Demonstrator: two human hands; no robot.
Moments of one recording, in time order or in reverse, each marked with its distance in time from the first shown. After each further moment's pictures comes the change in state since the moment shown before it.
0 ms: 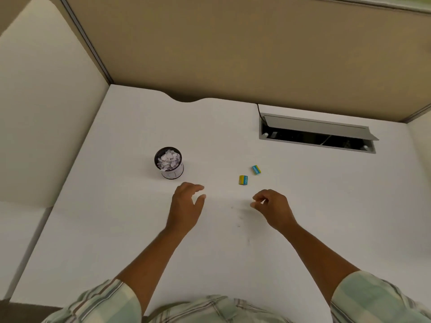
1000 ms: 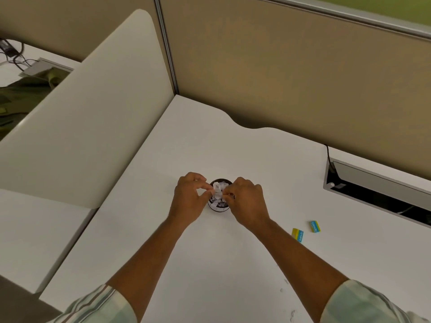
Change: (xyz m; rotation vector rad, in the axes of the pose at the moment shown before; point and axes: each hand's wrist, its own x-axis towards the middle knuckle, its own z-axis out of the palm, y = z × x) left_hand 0.114 -0.075 -0.105 0.011 0.121 -0.167; right_hand 0.120 -0.223 0.114 -0.444 -0.061 -0.573
